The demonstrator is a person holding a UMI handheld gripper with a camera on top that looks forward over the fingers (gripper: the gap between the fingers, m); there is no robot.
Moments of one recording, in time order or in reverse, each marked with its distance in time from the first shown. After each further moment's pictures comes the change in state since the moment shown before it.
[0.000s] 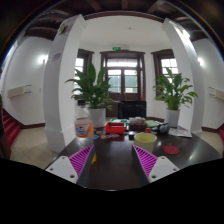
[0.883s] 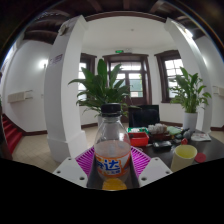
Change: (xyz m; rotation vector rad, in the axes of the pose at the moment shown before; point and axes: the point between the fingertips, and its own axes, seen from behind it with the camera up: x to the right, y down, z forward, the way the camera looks) arm -0.120 -0.026 0.147 0.065 -0.035 0.034
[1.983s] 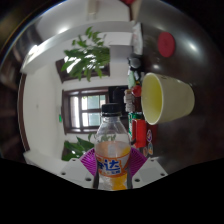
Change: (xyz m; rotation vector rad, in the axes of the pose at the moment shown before) arm 0.130 -0.048 0.019 0.177 -0.008 1.585
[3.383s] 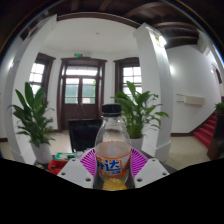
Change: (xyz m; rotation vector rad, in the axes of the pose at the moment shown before) arm -0.118 -0.194 0.004 0.247 0.367 -1.602
